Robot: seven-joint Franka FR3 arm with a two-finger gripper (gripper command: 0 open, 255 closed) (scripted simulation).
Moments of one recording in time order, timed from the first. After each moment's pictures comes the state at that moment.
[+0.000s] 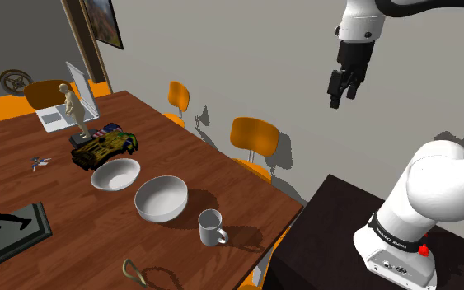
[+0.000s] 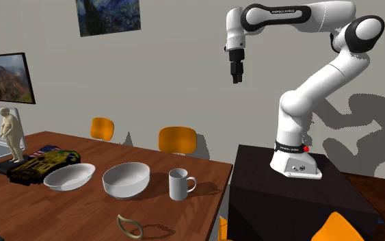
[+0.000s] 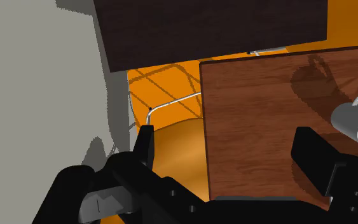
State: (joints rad) arm -0.01 -0.83 -0.05 -2.38 -0.08 1.46 0.12
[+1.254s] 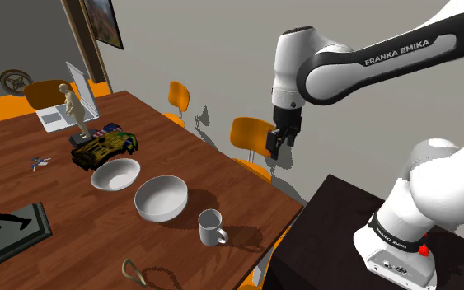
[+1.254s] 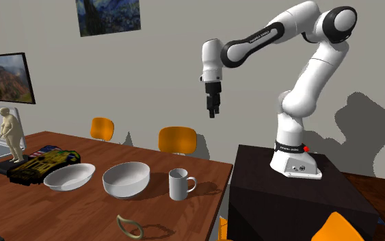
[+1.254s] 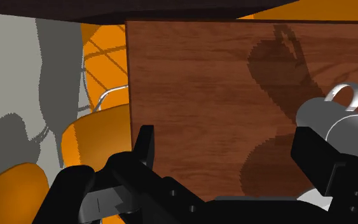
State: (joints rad) arm 0.12 -0.49 0.13 -2.56 0.06 1.99 0.26
